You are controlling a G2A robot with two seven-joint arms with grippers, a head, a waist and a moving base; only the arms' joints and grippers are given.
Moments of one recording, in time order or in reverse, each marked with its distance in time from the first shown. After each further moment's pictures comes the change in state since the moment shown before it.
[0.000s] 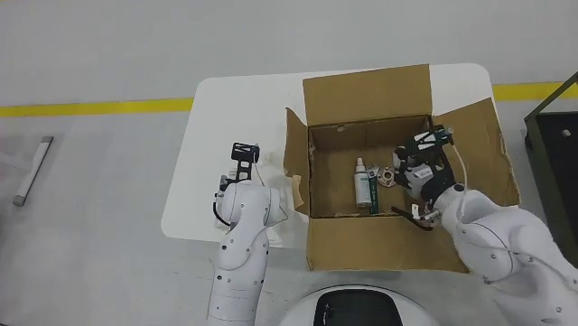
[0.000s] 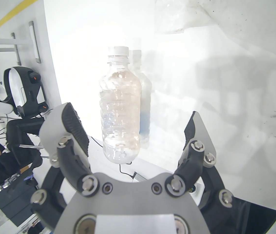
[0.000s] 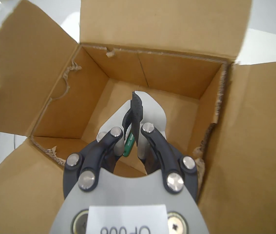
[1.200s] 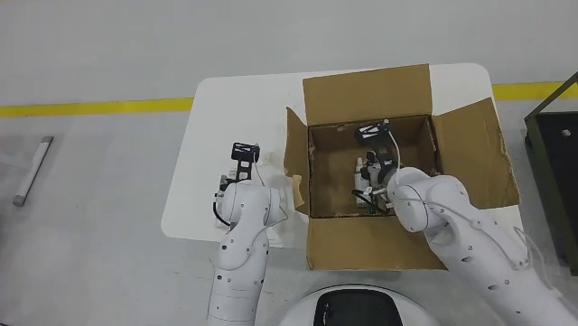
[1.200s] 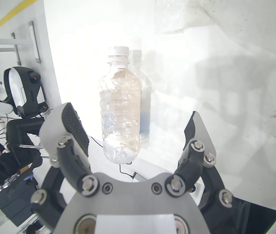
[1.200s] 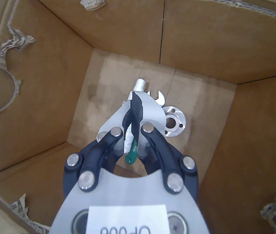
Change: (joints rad) left arm 0.000 0.000 0.000 0.000 0.000 0.000 0.000; right arm 0.332 -0.070 -0.269 0.338 -0.056 0.196 0.221
